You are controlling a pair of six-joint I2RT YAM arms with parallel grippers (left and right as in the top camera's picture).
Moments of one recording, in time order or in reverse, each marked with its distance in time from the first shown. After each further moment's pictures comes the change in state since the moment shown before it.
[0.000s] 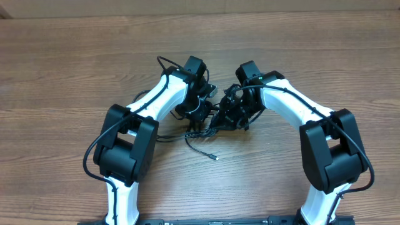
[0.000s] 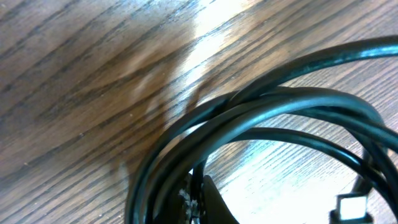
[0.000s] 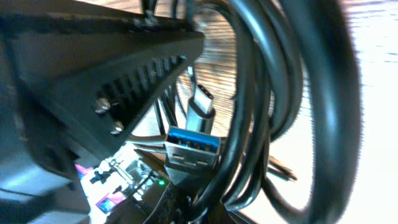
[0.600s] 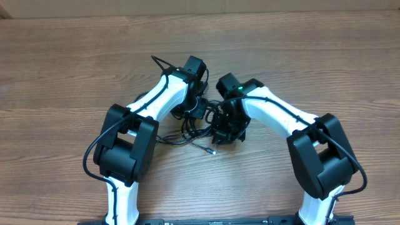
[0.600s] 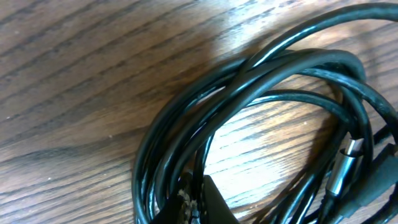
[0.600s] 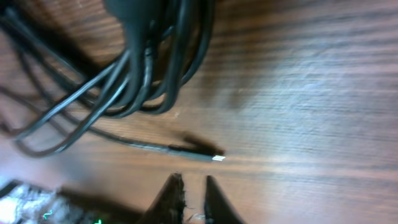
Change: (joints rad) left arm 0.000 0.000 0.000 0.005 -0.161 -0.183; right arm 0.164 -0.002 0.002 -0.095 0.339 0.164
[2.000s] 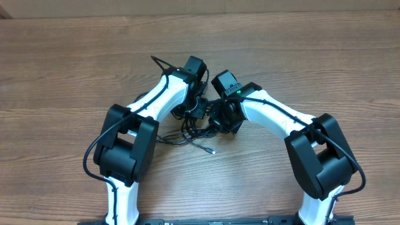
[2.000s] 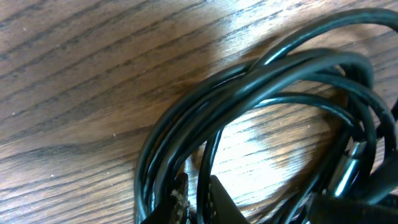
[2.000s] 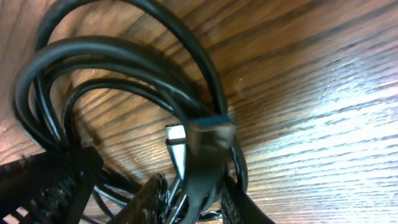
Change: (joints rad) left arm 0.000 0.000 0.000 0.001 -0.010 -0.019; right arm 0.002 0.000 -0.037 0.280 0.212 0.400
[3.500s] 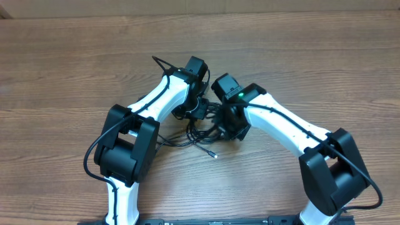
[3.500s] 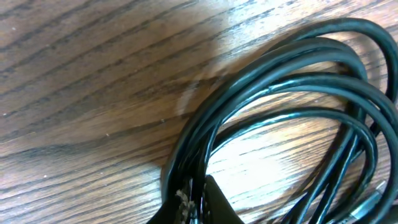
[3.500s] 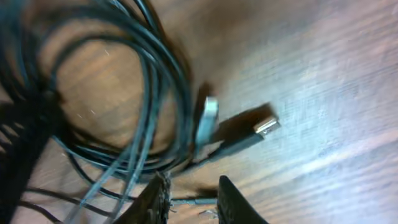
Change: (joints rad) left arm -0.006 0.000 0.000 0.000 0.002 0.000; right arm 0.062 -0.119 -0.015 -0.207 0.090 0.035
